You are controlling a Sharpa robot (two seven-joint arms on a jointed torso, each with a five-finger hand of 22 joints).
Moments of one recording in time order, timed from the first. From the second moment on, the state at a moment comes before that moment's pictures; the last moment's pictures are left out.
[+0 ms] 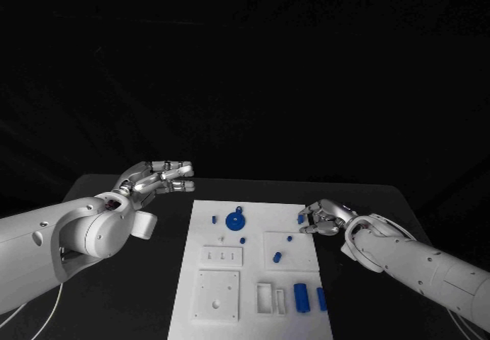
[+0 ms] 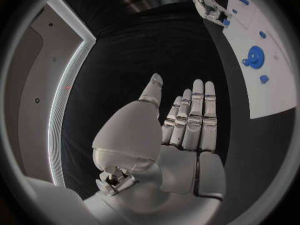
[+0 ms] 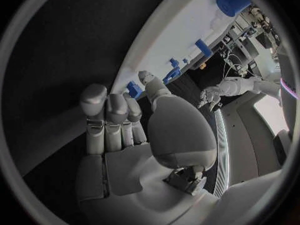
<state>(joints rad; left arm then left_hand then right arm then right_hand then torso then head) 1.44 -0.82 -0.14 1.41 -0.03 -0.23 0.34 1.36 0.05 -0.12 -0.07 0.10 0.83 0.17 0.06 0.06 1.02 0.16 0.05 0.06 1.20 0.12 0.07 0.07 0.06 0.95 0.11 0.28 0.08 0.95 -0.70 0.32 0.91 -1.35 -0.29 0.26 1.27 -0.10 0.12 -0.19 0.36 0.99 0.11 0.06 0.06 1.27 0.00 1.14 1.24 1.45 -0.07 1.05 1.06 0.09 1.47 -0.09 0.80 1.31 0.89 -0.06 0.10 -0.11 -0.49</state>
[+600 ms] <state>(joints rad) 1.44 -0.82 -0.14 1.41 -0.03 -0.23 0.34 1.36 0.05 -0.12 -0.07 0.10 0.83 0.17 0.06 0.06 1.02 0.16 0.05 0.06 1.20 0.12 0.07 0.07 0.06 0.95 0.11 0.28 0.08 0.95 -0.68 0.32 0.88 -1.35 -0.30 0.27 1.25 -0.07 0.24 -0.21 0.27 1.03 0.11 0.06 0.06 1.27 0.01 1.15 1.24 1.45 -0.07 1.05 1.07 0.09 1.47 -0.09 0.81 1.31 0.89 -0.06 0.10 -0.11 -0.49</state>
